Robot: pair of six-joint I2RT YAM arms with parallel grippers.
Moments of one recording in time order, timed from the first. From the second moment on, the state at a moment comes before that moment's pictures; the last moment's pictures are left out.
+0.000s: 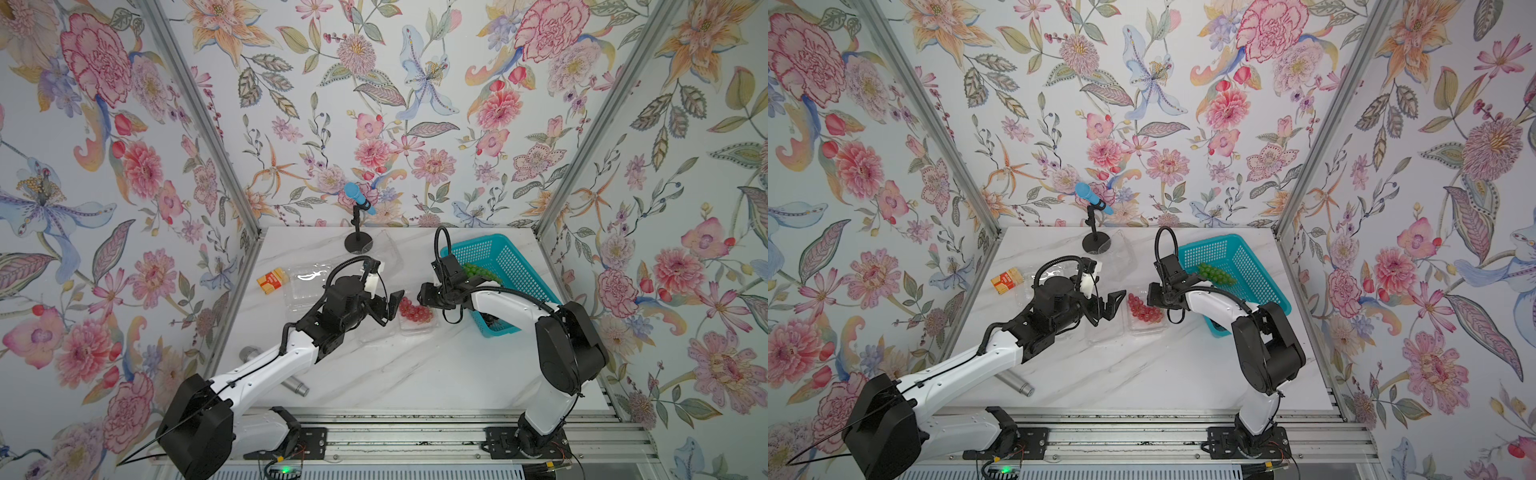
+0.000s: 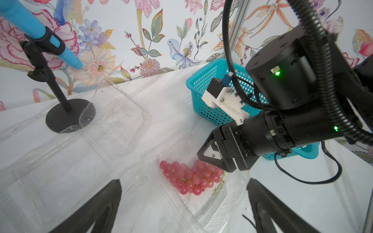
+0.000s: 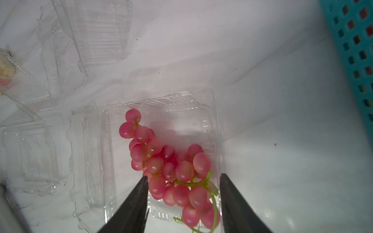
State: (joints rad) left arm -0.68 1.25 0.81 0.12 0.01 -0.15; right arm 0.55 1.77 1.21 -0.41 -0.07 0.56
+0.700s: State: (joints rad) left arm -0.74 1.27 0.85 0.17 0.03 -0.06; right arm 0.24 1.58 1.31 -0.48 -0.08 0.47
